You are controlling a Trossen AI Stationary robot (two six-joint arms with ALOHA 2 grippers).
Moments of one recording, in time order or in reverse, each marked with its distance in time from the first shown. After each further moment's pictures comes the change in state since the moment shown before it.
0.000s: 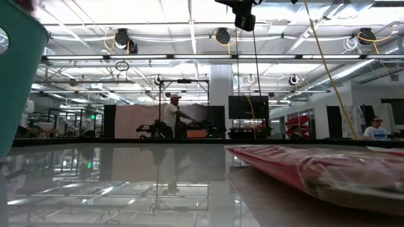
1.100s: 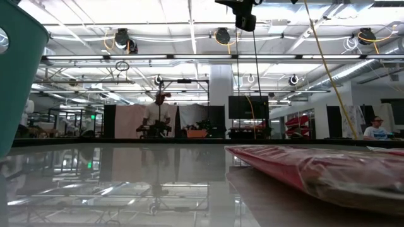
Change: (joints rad) left arm -0.096 -0.064 0.001 -0.438 0.162 -0.386; right arm 0.000 0.000 0.000 0.000 0.008 0.034
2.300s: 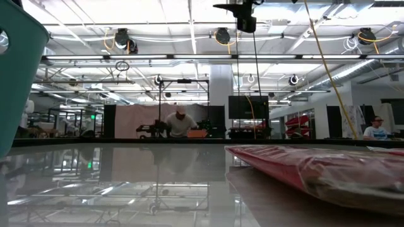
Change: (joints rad) left arm 0.199 -0.236 -0.001 -0.344 0.690 0.608; right arm 0.000 0.000 0.000 0.017 0.083 0.075
